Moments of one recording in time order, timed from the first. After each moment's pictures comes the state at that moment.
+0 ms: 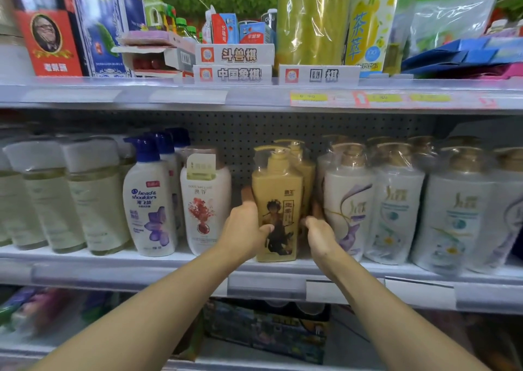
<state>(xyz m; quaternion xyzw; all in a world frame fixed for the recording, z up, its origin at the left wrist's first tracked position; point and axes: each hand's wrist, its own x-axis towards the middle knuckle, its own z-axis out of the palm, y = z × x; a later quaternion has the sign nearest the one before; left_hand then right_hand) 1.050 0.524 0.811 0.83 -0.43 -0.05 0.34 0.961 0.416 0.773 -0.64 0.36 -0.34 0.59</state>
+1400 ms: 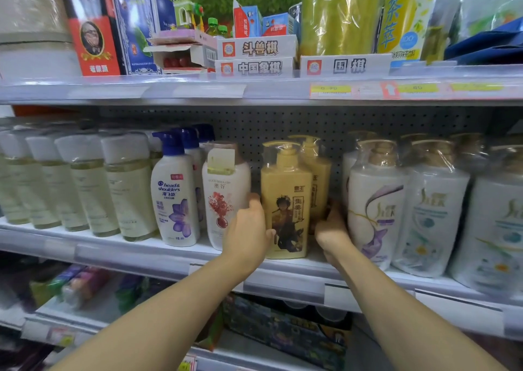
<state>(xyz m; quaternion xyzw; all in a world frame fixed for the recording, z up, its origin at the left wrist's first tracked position) 1.049 0.539 0.798 0.87 -0.40 0.06 0.30 0.998 0.385 0.755 -0.67 0.36 -0.38 0.52</state>
